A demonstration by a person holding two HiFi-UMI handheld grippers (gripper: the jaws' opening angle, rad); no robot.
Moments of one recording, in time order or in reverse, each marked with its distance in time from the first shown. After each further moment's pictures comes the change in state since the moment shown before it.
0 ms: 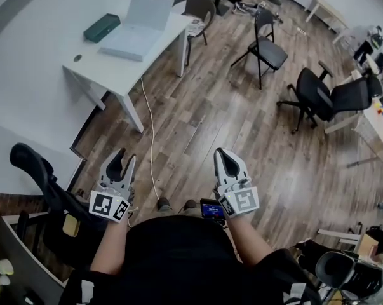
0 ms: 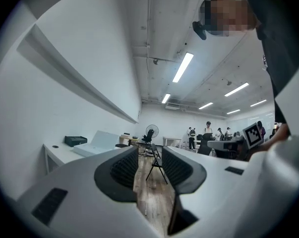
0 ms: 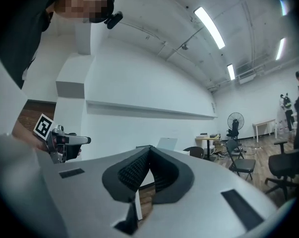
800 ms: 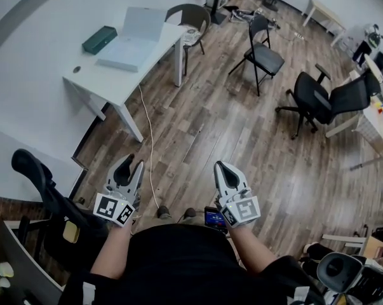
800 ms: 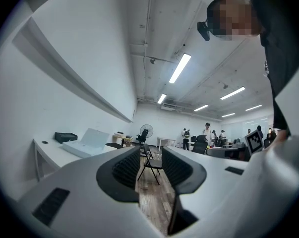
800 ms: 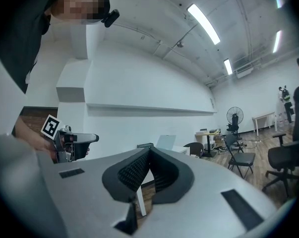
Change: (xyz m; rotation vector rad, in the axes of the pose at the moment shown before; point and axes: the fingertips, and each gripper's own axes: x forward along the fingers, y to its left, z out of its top) left arm 0.027 -0.055 -0.001 -0.032 0.009 -0.063; right arm -0.043 -0.024 -0.010 0.050 0.025 0.017
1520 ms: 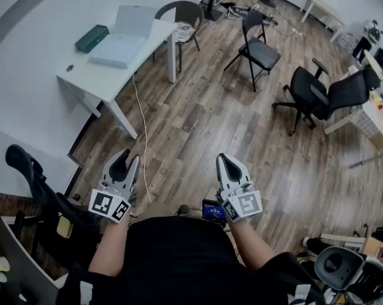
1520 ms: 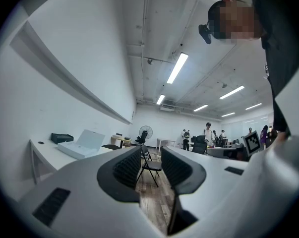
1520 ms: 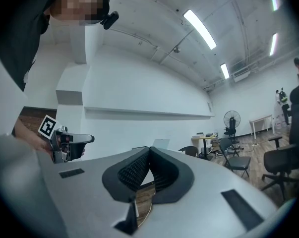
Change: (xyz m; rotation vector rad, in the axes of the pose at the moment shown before) left arm 0.028 -0.051 -0.004 0.023 -0.021 0.005; right arm -0.036 -0.063 0.008 -0.003 -0.054 -0.021
